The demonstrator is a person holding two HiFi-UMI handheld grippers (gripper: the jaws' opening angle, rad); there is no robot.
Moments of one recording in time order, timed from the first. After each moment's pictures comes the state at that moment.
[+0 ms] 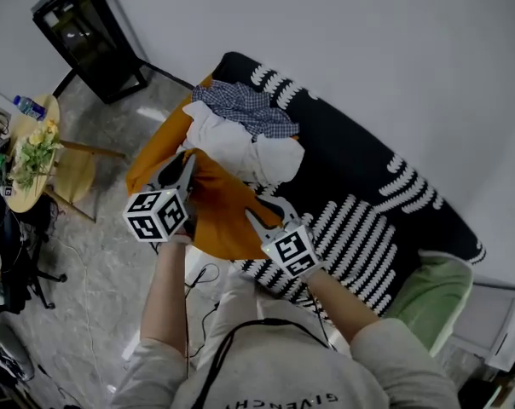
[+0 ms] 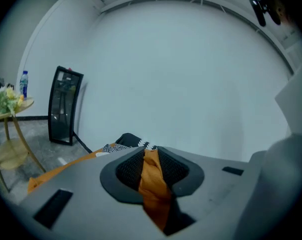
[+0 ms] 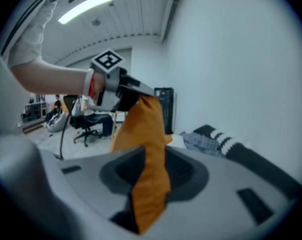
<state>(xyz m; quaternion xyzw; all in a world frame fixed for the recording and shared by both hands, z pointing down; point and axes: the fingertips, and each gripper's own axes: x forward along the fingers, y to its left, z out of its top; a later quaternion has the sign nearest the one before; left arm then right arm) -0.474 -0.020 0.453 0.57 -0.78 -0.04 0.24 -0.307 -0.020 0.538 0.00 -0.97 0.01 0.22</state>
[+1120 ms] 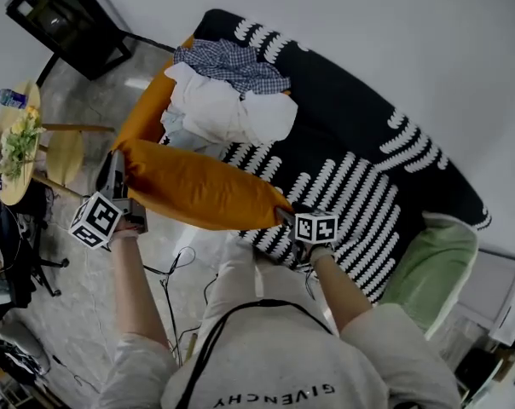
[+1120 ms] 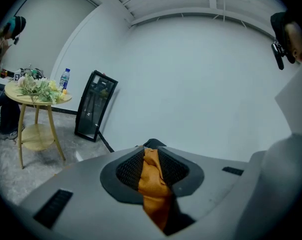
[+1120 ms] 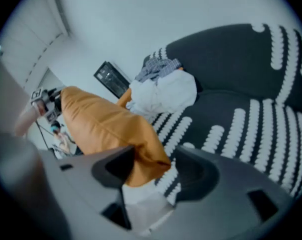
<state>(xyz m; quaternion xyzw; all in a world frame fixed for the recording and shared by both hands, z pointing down) -0.549 0.107 0.472 0.46 -0.84 -0.12 0.24 -0.140 -0.016 0.753 0.16 -0.81 0.42 0.37</state>
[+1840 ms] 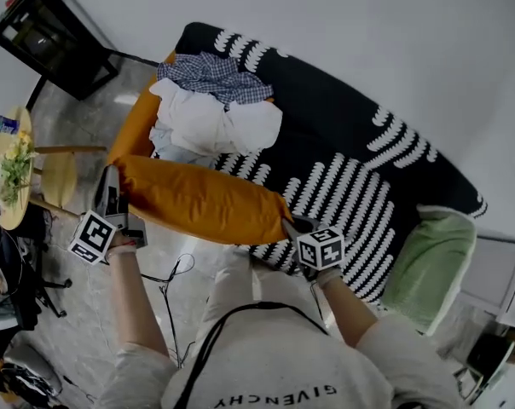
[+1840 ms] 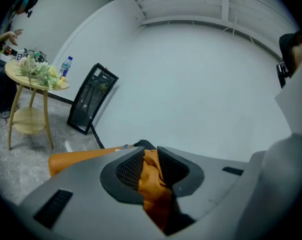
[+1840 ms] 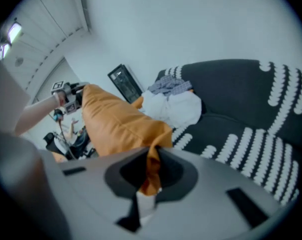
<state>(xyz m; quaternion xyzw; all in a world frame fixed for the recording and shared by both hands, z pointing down) -0.547 0.091 0.466 0.48 -0.82 -0.19 0.26 -0.133 -0.011 0.667 0.14 -0.86 0.33 0.36</state>
